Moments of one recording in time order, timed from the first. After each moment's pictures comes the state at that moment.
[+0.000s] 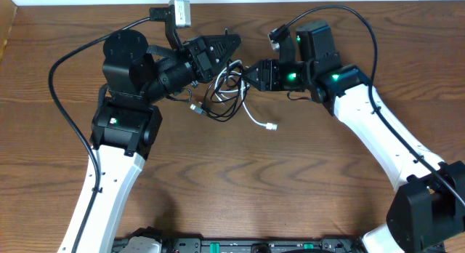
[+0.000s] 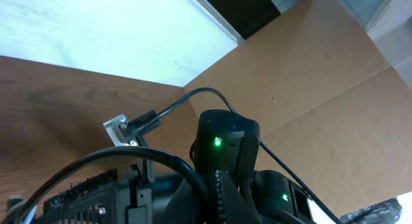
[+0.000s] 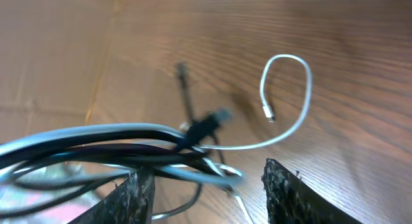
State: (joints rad) left arm -0.23 1.26 1.25 -0.10 0.76 -0.82; right arm 0.41 1.71 1.37 -0.41 -0.59 0.51
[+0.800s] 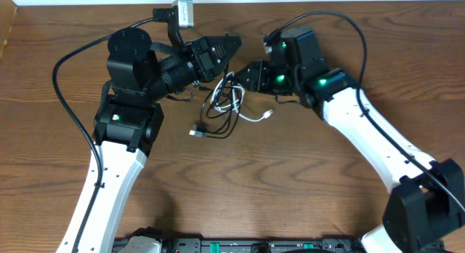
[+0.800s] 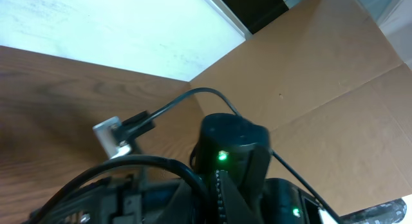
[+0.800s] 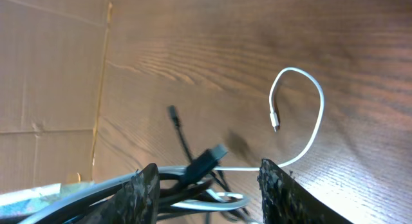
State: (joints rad) left arm -0.23 1.28 1.25 -0.12 0.76 -0.80; right arm 0.48 1.73 1.37 -0.38 -0.52 0.67
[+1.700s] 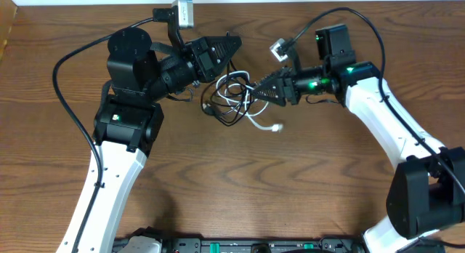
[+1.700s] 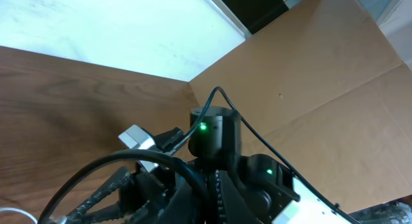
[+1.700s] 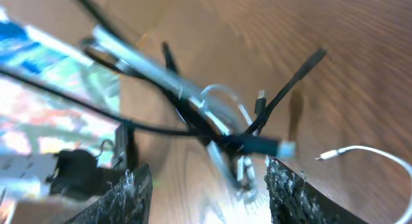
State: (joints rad) left arm -0.23 1.28 1.25 -0.12 0.76 -0.80; right arm 0.27 1.77 1.34 -0.50 -1.09 -0.10
